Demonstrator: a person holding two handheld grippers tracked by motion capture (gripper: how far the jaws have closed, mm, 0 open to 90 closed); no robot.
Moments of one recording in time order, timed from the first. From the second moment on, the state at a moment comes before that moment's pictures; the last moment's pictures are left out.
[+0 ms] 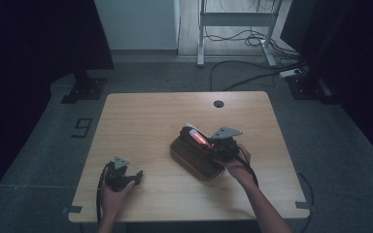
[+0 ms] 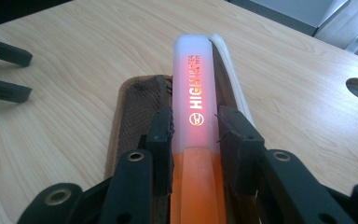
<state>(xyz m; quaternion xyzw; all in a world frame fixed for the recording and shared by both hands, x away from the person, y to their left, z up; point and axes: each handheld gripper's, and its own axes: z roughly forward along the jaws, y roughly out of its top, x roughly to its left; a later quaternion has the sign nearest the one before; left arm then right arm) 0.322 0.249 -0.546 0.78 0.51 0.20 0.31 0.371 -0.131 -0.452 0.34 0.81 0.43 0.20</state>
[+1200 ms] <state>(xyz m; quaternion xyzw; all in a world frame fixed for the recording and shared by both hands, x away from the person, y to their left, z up) 0.322 0.249 -0.546 0.78 0.51 0.20 0.31 0.361 -0.131 -0.464 0.33 0.80 0.46 0.19</state>
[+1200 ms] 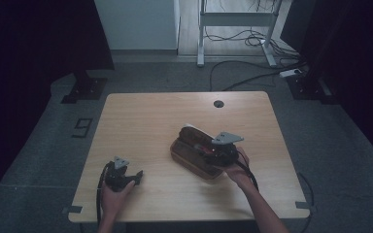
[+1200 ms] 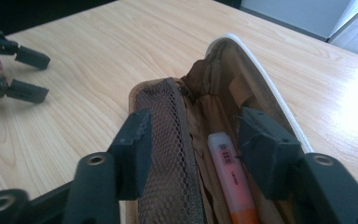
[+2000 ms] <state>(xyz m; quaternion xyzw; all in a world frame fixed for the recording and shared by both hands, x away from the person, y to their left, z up) 0.322 0.248 -0.546 0.78 0.51 0.20 0.31 0.338 -0.182 -0.486 0.39 0.76 0.49 0.18</state>
